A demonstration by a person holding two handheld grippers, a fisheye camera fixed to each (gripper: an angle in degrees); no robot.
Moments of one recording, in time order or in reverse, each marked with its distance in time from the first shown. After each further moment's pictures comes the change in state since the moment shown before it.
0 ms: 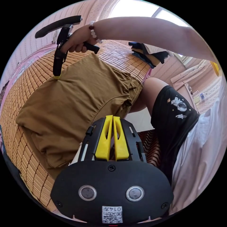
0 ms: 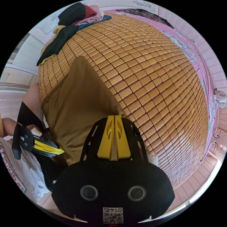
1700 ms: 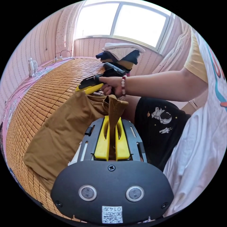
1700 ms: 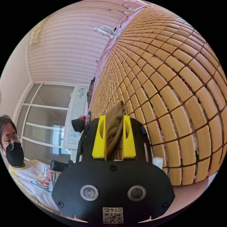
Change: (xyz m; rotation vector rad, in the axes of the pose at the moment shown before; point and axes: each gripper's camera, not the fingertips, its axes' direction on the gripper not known) left arm 0.078 -0.041 0.036 0.130 0.046 0.328; right arm 0.095 0.484 0.167 0.919 -0.965 1.231
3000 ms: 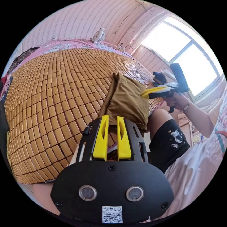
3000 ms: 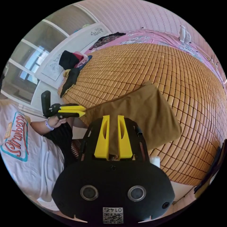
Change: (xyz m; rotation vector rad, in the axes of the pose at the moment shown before) left arm -0.112 0.051 -0.083 0.081 -0.149 -0.688; right arm -0.207 0.095 0.198 -0.642 0.536 -0.783
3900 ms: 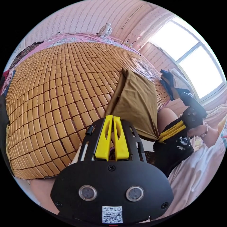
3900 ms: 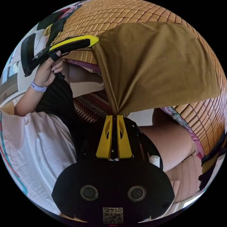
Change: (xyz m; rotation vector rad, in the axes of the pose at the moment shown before) left arm 0.025 0.008 -0.005 -0.031 -0.031 -0.071; right arm -0.095 -0.022 0.083 -0.565 0.041 0.123
